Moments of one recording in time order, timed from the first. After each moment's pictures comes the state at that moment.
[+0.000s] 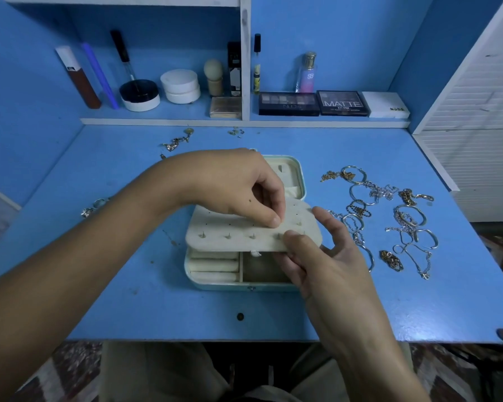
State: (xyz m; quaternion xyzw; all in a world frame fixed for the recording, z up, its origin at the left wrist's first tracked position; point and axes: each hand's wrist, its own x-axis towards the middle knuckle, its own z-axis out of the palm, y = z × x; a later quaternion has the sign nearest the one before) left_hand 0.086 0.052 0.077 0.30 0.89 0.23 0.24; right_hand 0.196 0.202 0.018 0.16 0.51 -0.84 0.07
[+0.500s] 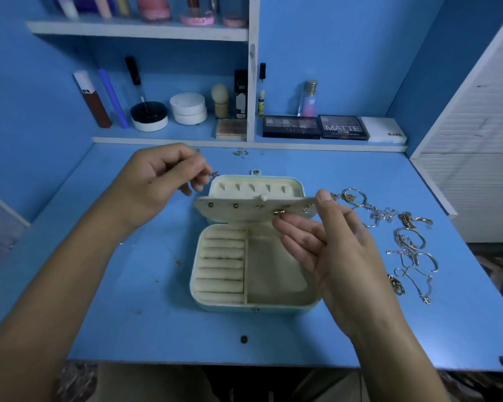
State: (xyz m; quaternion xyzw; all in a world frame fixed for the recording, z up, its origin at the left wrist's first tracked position) left_hand 0.096 -0.031 0.049 0.17 0.80 0.57 -0.07; right_hand 0.164 0.206 0.043 0.15 0.50 -0.85 0.05
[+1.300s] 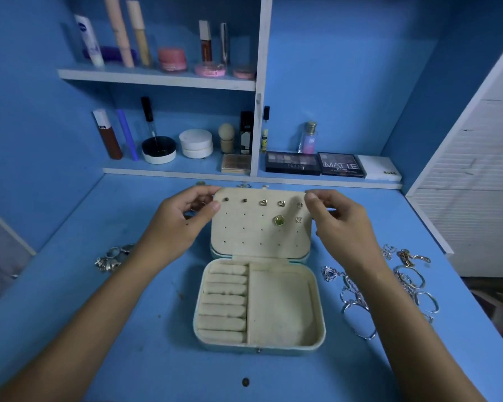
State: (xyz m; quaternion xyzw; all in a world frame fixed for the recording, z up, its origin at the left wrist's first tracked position) left_hand 0.067 -0.025 0.006 0.08 0.80 0.57 -0.14; right_hand 0.070 0.234 0.033 0.02 0.80 -0.60 -0.08
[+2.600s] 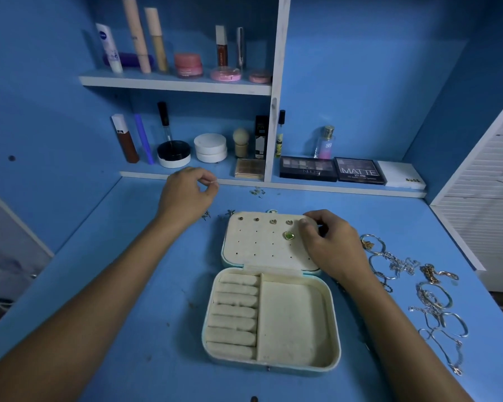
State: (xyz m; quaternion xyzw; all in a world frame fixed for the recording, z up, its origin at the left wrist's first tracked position) left_hand -0.007 -0.047 0.005 -0.05 0.92 0.33 -0.22; right_hand 0.034 0.225 -0.015 -0.02 0.89 -0.45 -0.07
